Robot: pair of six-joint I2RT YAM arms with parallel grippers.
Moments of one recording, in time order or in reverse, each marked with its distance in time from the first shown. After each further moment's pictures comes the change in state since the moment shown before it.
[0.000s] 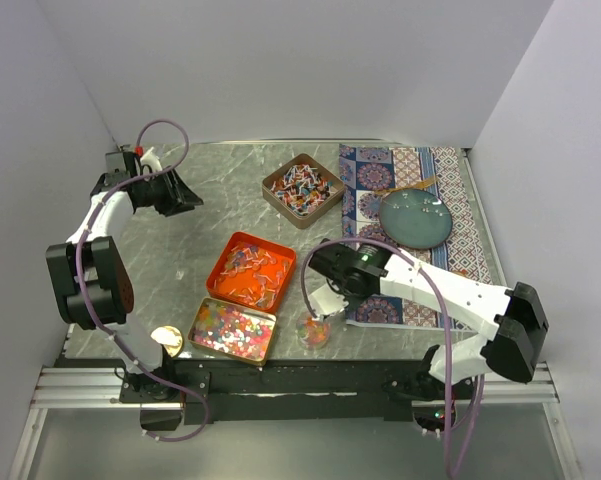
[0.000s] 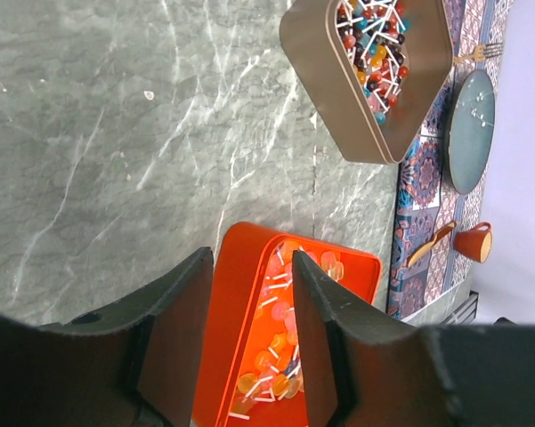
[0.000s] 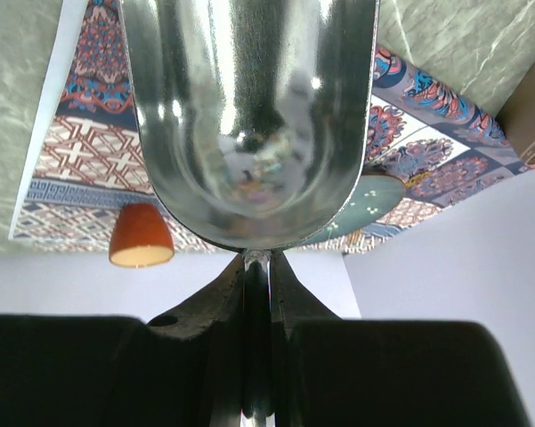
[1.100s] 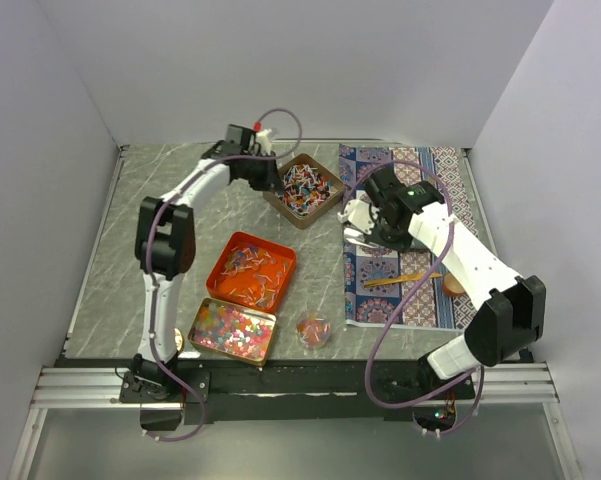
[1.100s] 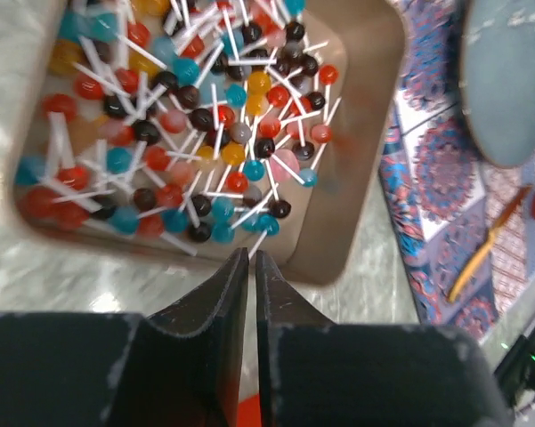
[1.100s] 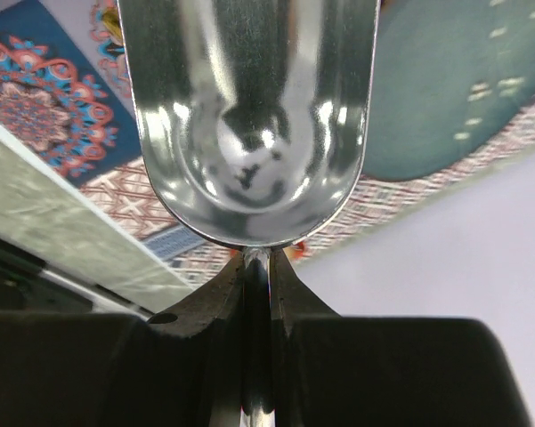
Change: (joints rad) left arm -0.498 0.529 0.635 -0.047 -0.172 0.060; right arm -0.527 0.096 0.228 0.003 -0.153 0.440
